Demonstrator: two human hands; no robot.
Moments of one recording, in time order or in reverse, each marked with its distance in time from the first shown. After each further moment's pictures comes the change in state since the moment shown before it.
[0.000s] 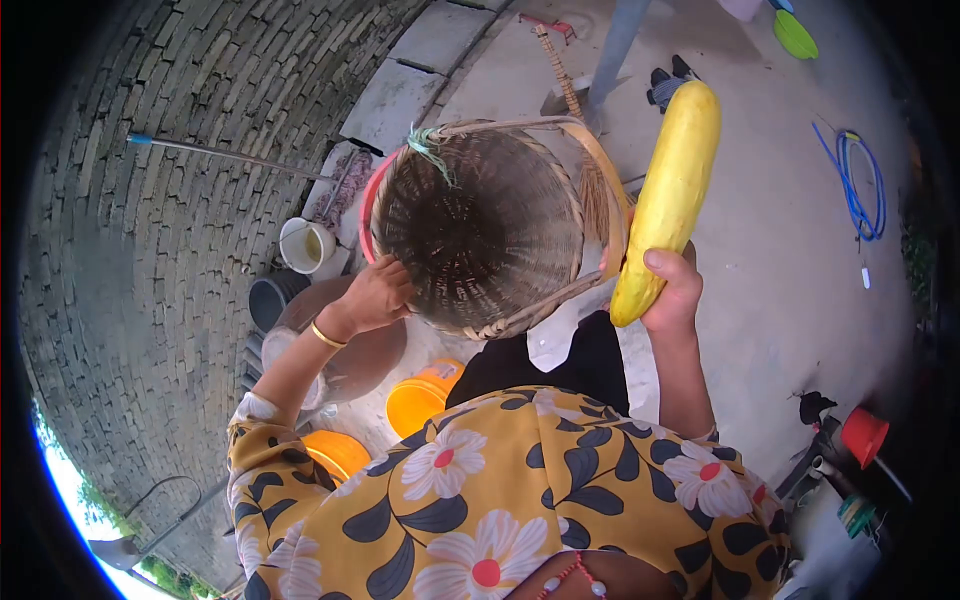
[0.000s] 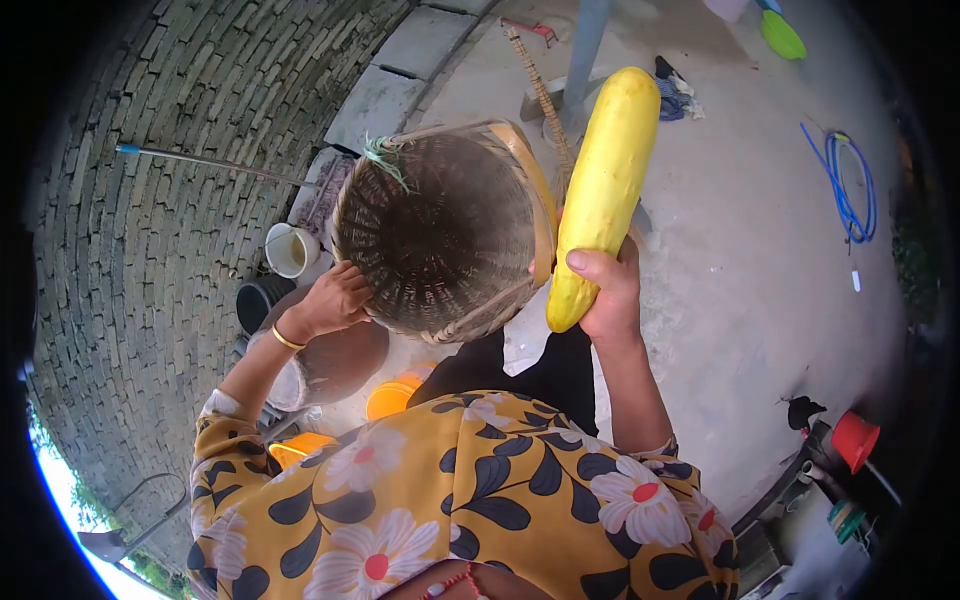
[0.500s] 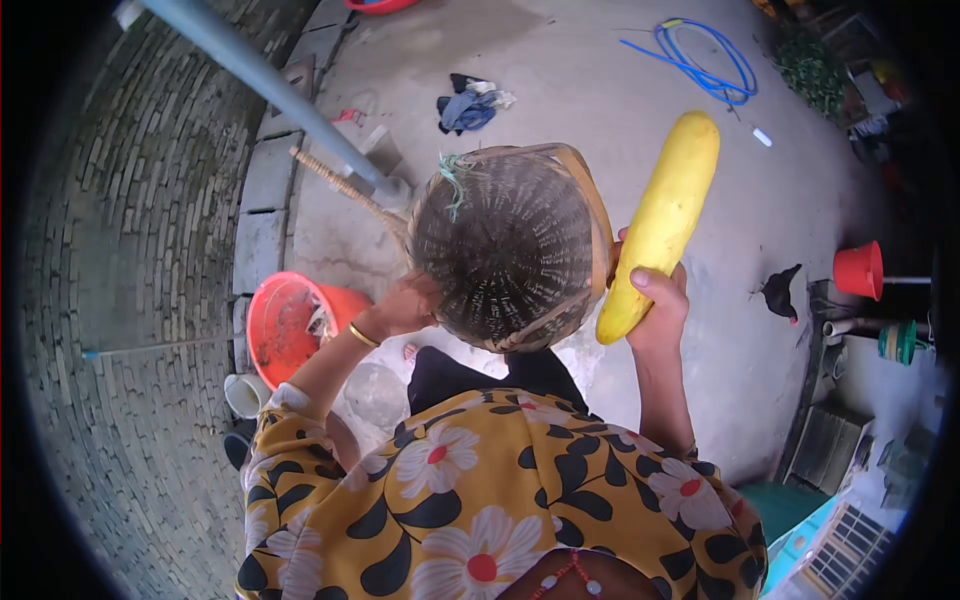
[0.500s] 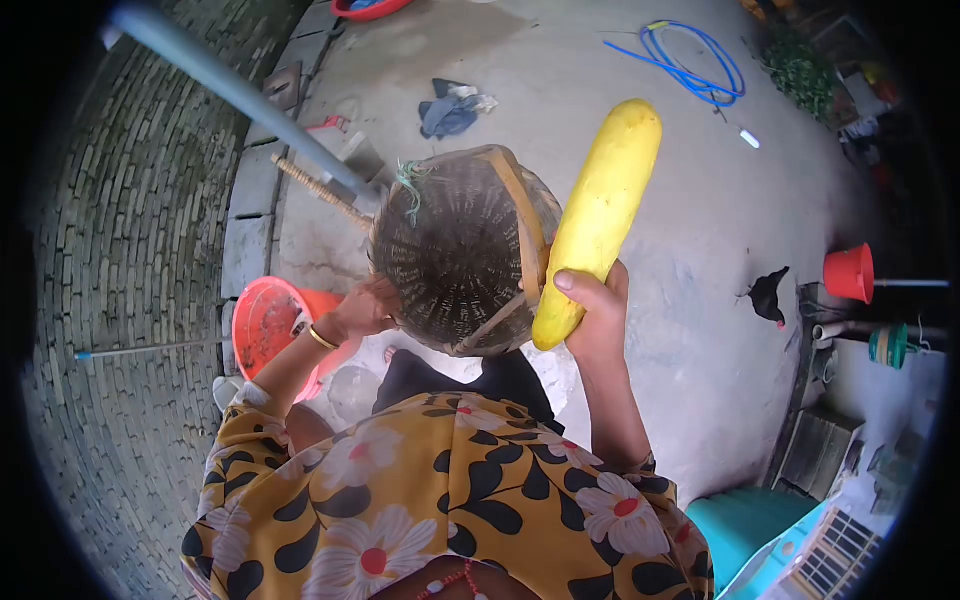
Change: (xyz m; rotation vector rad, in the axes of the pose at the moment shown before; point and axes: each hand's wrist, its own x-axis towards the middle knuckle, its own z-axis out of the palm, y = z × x) left_hand 0.403 0.253 0.055 -0.047 -0.061 0.470; right_hand -0.213 -0.243 -0.276 -0.058 0.488 -0.379
